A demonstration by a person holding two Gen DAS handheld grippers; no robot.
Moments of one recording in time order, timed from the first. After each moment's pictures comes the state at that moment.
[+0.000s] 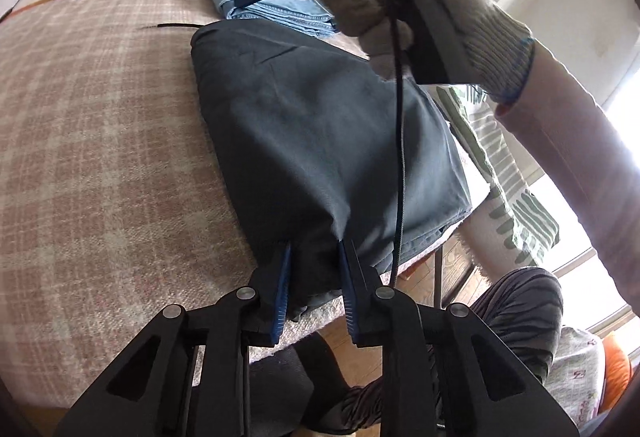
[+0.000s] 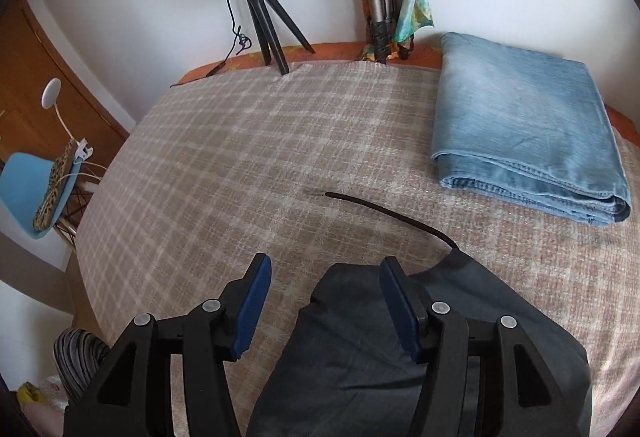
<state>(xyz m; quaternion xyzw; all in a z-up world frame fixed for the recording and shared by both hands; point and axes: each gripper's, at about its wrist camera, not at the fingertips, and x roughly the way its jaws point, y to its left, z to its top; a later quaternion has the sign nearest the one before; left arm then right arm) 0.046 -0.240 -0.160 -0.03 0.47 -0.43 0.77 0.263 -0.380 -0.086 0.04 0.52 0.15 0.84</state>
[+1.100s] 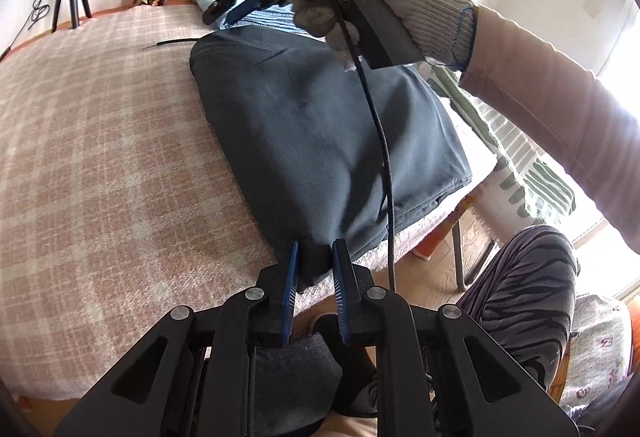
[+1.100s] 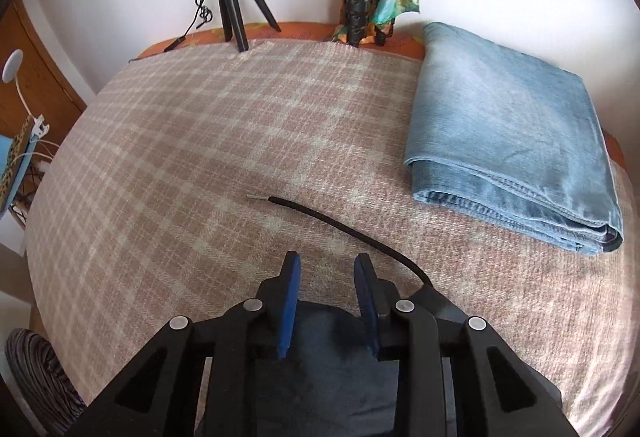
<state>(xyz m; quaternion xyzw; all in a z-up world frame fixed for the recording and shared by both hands) 0.030 -0.228 -0.145 0.03 0.45 -0.42 0.78 0.280 -0.388 -0.104 0.00 0.53 0.09 0.85</state>
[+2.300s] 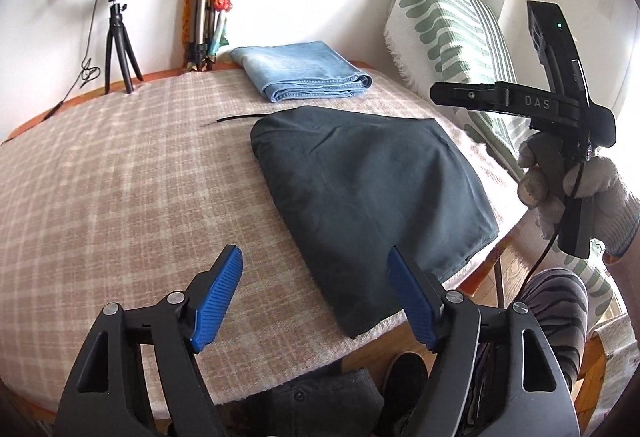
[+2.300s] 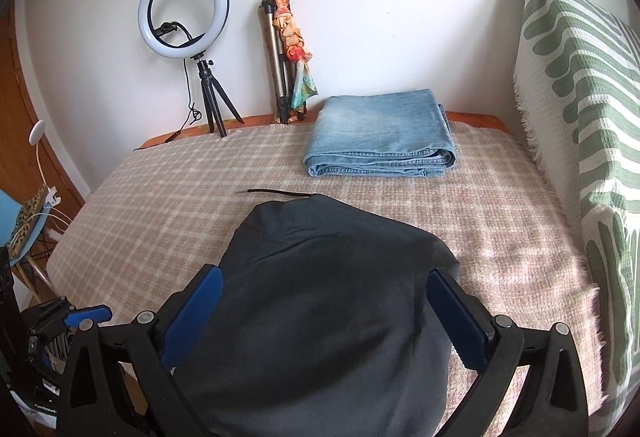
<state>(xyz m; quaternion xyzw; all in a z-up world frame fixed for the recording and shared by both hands) 0.041 -0.210 -0.097 0.05 0.38 -0.35 0.85 0.063 -0.461 -0.025 0.06 0.37 0.00 0.93</state>
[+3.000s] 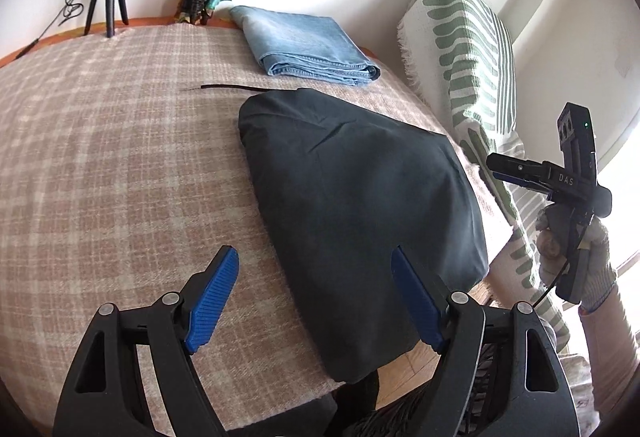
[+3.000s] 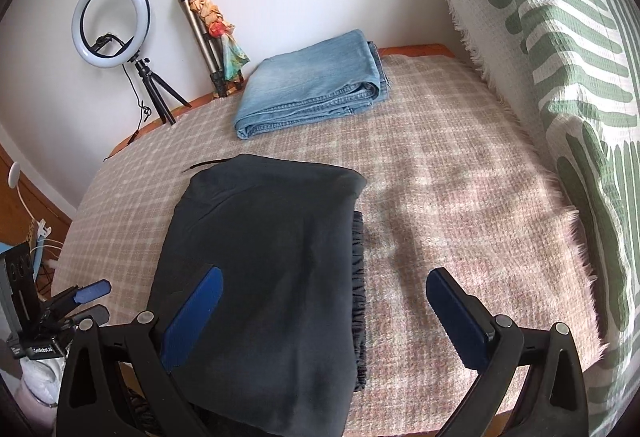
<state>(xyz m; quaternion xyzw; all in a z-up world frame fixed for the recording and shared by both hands) 0.100 -0.225 -0.119 -0.03 0.46 -0.38 0.80 0.043 -0.549 -0.055 0.15 0.45 -0.04 0.88</state>
